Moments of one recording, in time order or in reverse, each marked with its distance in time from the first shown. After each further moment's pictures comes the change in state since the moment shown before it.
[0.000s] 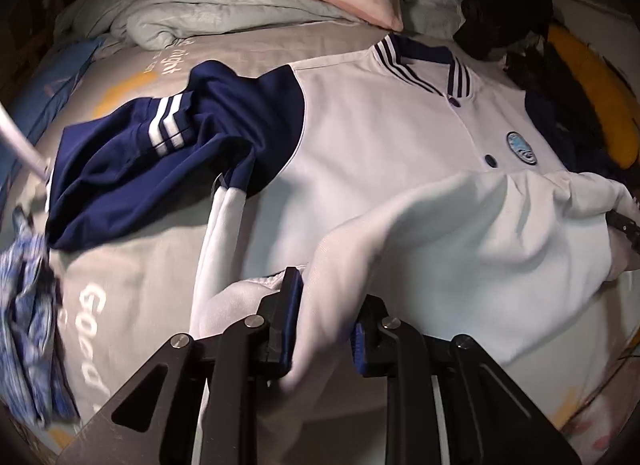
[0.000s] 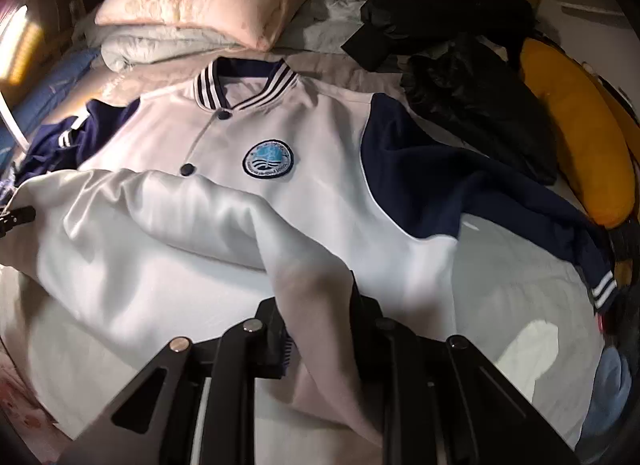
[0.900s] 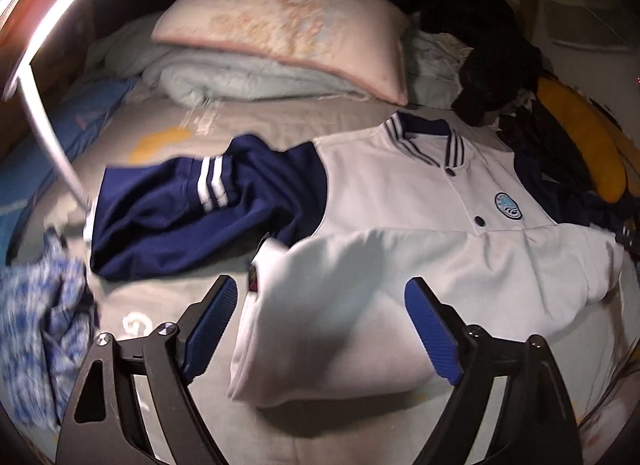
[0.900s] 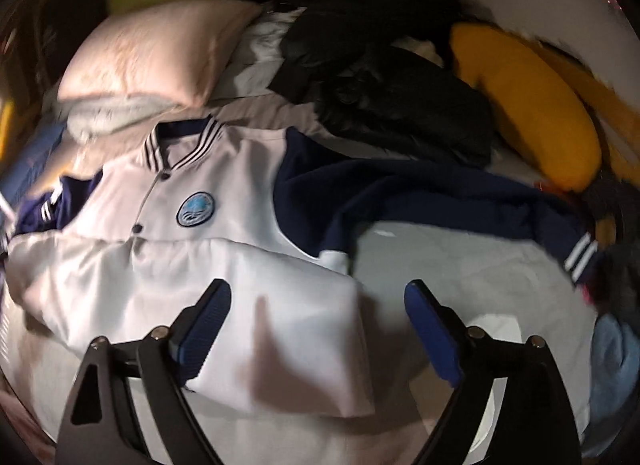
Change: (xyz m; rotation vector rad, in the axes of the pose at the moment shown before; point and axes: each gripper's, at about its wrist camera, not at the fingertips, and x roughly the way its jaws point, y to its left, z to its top) left arm -0.062 0.032 -0.013 -0.050 -0.228 0.000; right arm -0.034 -0.103 -0.033 0.282 -0.117 0.036
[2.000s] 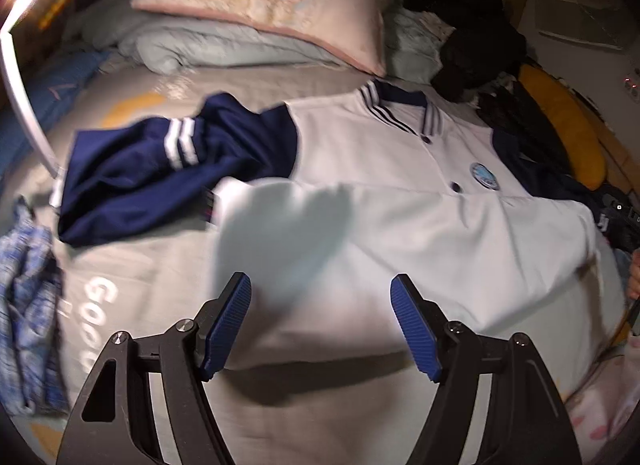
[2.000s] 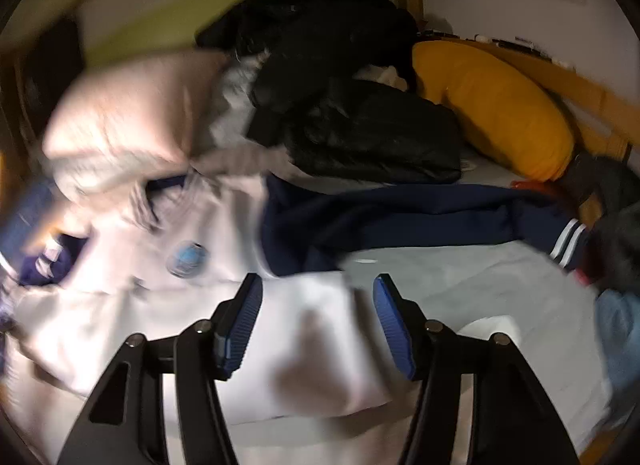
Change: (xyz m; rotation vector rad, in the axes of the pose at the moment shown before) left arm 0.009 -0.017 -0.020 0.005 0.087 -0.124; right arm -0.029 0.011 -0.001 0.082 -0.192 0.044
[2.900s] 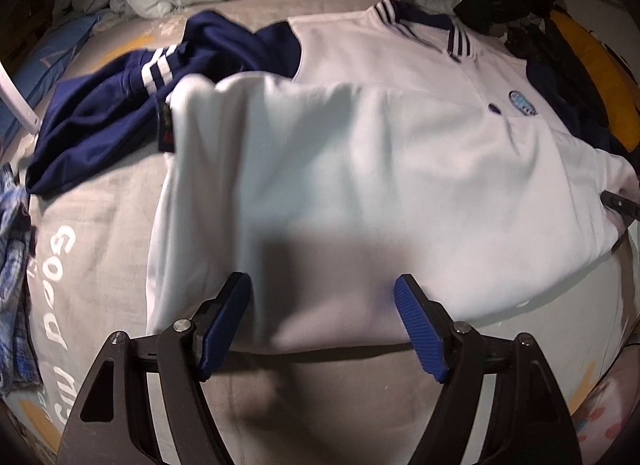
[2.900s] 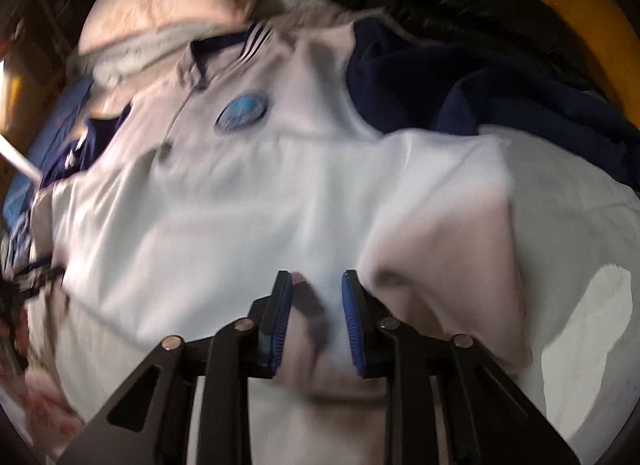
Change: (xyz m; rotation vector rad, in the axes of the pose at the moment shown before) left arm 0.056 -0.017 -0.027 0.017 0.179 0.114; right arm 0.097 0.028 -0.049 -0.134 0.381 0.092
